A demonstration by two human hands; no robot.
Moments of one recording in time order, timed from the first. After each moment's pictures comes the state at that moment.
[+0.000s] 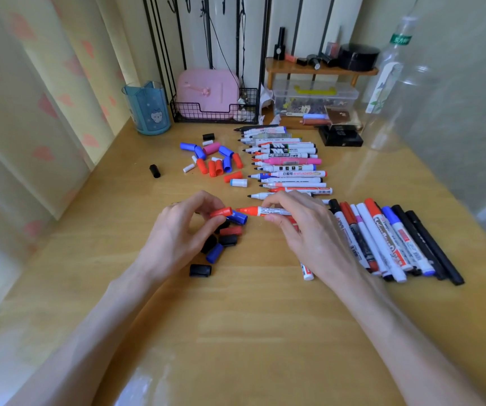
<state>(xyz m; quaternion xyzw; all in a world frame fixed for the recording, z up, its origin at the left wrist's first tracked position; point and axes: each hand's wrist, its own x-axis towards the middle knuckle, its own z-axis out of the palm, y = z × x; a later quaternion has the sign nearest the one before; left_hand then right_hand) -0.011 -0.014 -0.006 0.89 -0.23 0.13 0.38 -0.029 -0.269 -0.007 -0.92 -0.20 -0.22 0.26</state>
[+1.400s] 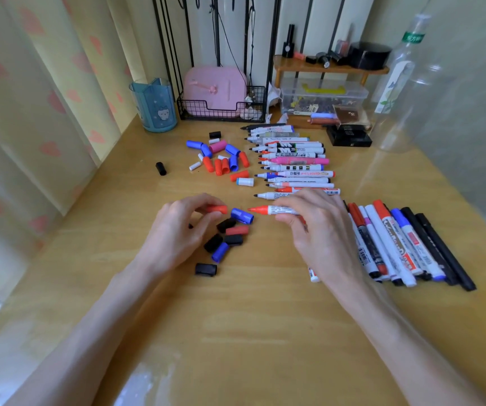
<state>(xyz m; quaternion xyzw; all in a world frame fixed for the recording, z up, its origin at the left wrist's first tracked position) -0.001 -0.005 -0.010 0.91 -0.19 0.12 0.36 -0.027 -0.266 -0.013 -0.92 -0.15 -0.31 0.21</state>
